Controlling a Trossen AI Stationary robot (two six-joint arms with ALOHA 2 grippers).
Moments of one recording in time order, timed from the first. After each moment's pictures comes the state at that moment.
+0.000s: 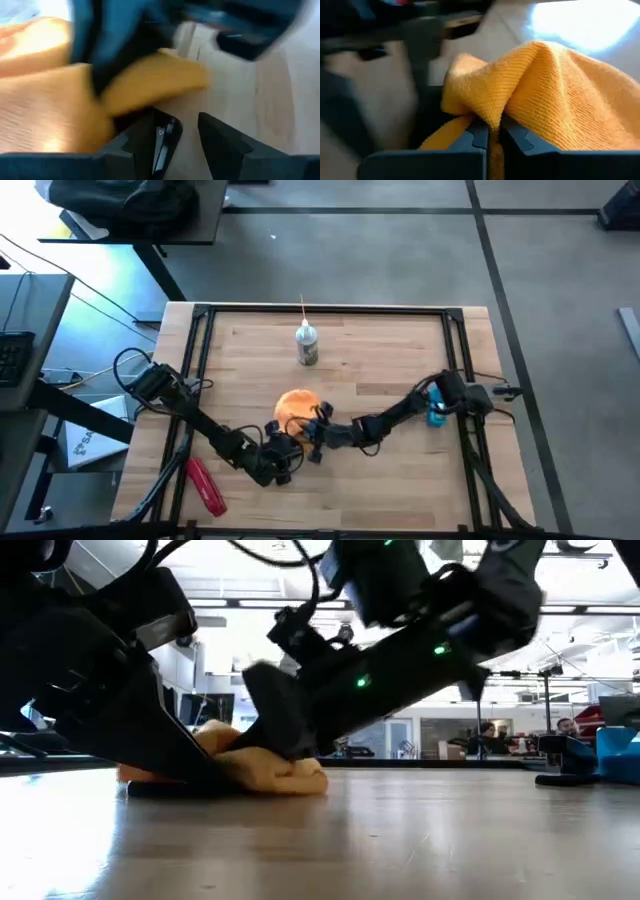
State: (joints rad) left arm -0.64 1.86 0.75 0.20 -0.69 -0.68; right arm 0.24 2.23 1.15 0.58 0.46 0.17
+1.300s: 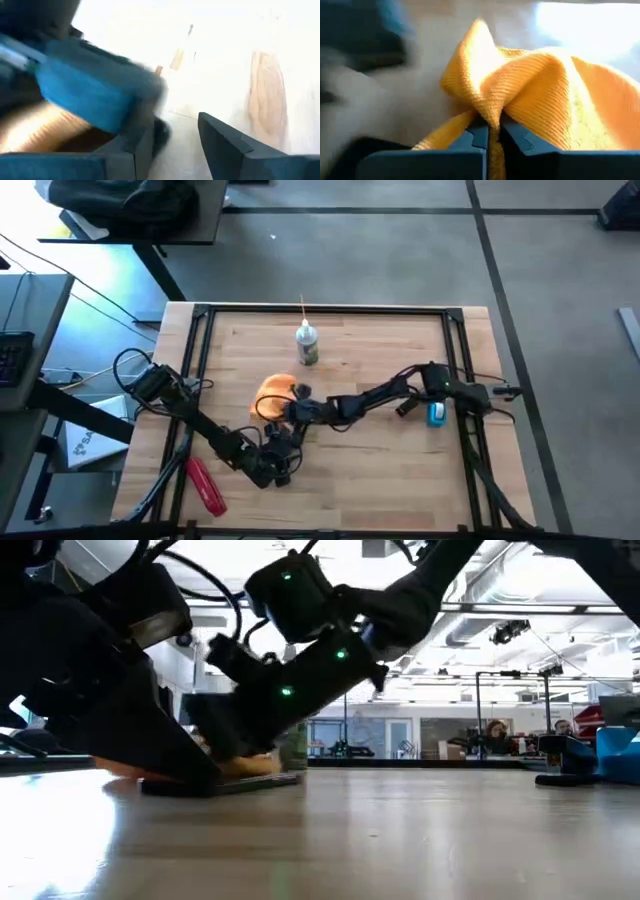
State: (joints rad) left arm -0.66 1.86 0.75 0.23 -0.70 -0.70; right arm 0.12 2.32 1.42 0.26 0.37 -0.01
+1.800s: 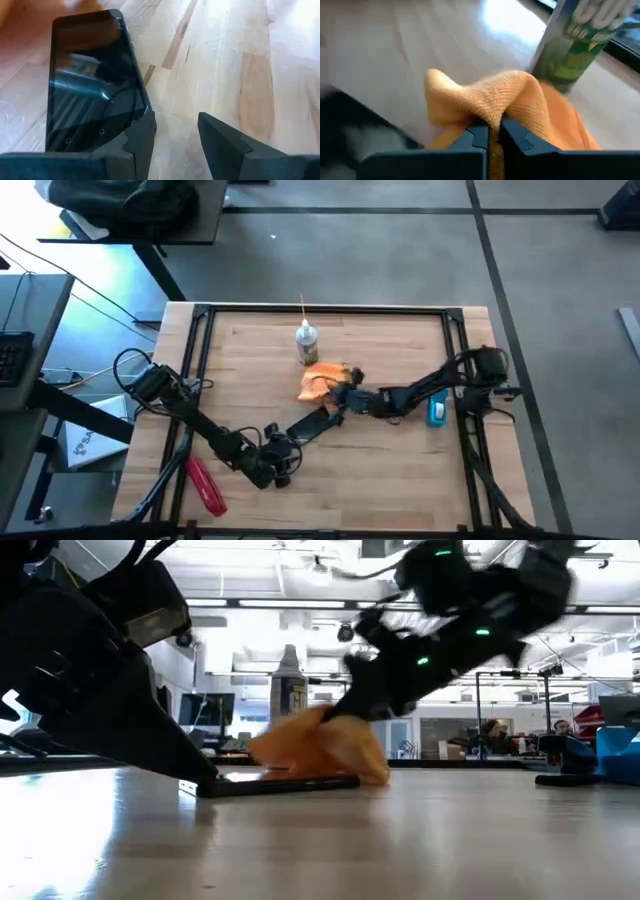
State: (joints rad) left arm -0.66 1.86 0.75 0.24 -0.69 -0.71; right arm 0.15 1.88 0.71 0.76 0.50 0.22
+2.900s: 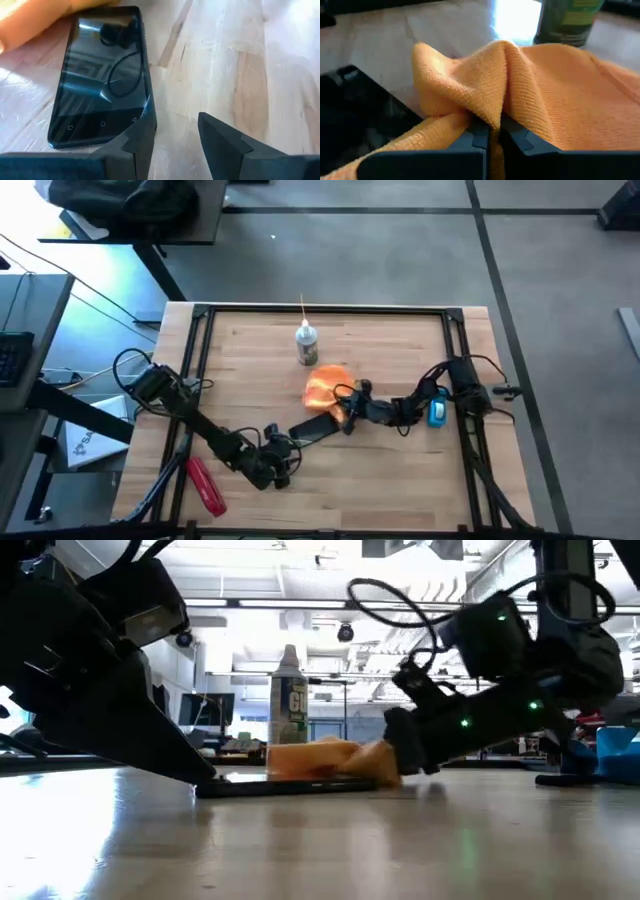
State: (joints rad) left arm -0.66 1.86 0.75 0.24 -0.68 -0.72; right arm 0.17 2.11 0.56 1.21 0.53 0.21
